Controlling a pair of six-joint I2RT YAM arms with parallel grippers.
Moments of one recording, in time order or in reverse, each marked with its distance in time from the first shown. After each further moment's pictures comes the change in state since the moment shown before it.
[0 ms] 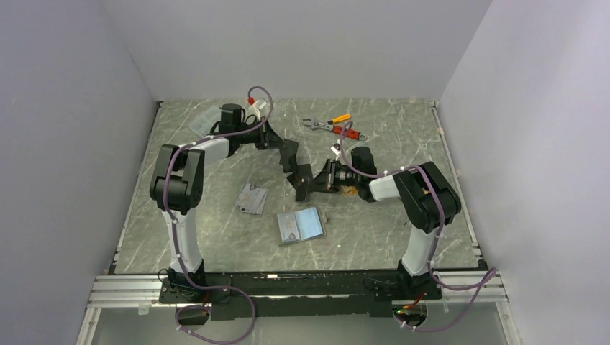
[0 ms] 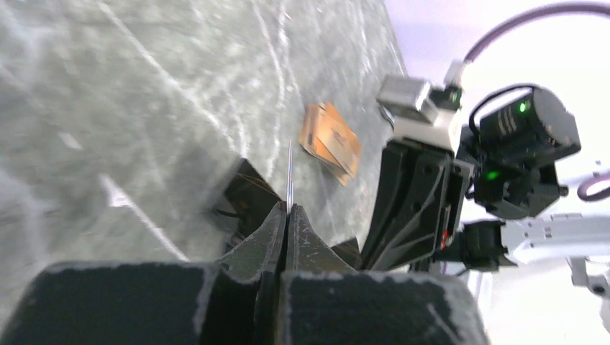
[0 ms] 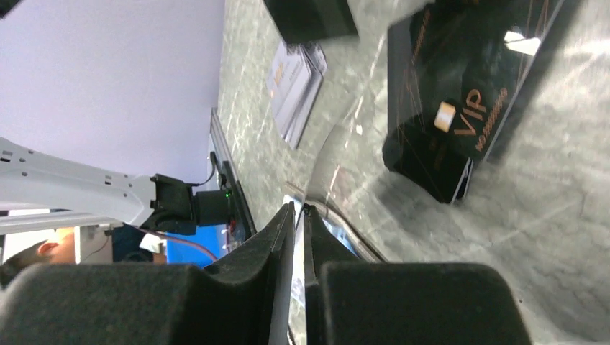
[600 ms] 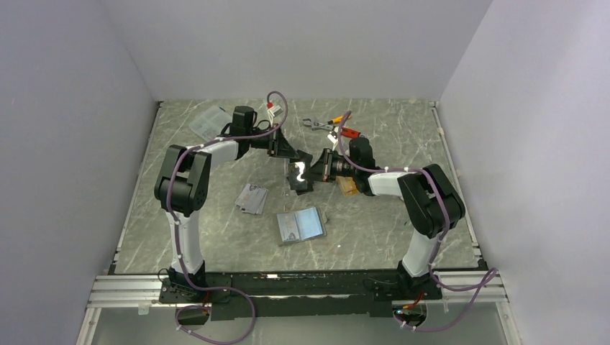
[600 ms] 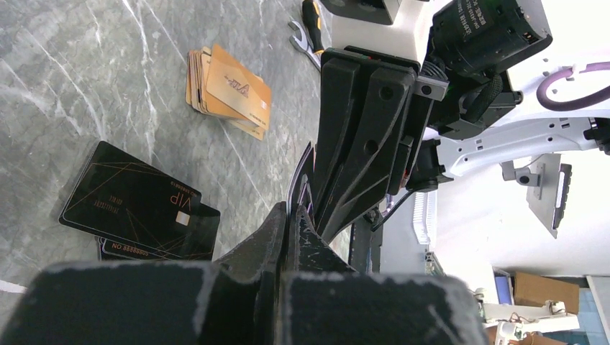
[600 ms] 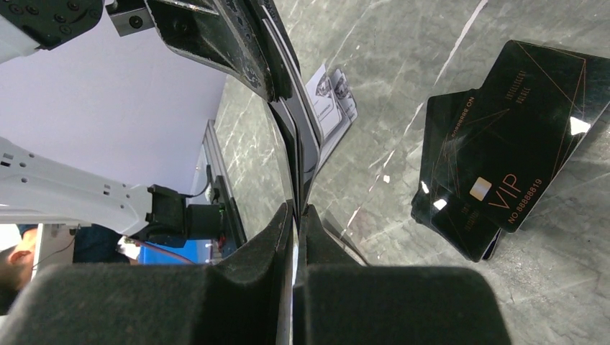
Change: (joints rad) left arm -0.052 -0.007 0.000 -0.003 0.223 0.012; right arm 0.025 -0.042 0.072 -0.043 0.029 -0.063
